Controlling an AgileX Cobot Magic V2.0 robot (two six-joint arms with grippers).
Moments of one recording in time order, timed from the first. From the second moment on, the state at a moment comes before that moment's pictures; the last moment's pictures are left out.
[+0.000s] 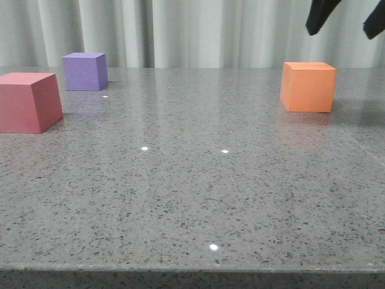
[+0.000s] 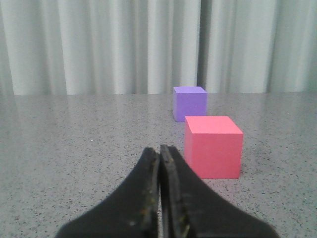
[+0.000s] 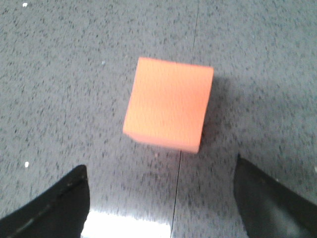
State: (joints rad) left arm -0.12 0.00 0.00 0.05 0.01 -0.09; right arm 0.23 1.51 -1.34 0.01 0.78 0.15
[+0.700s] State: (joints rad) left arm -0.12 0.00 0.00 0.05 0.01 -0.09; right arm 0.23 1.80 -1.49 -0.02 0.76 0.16
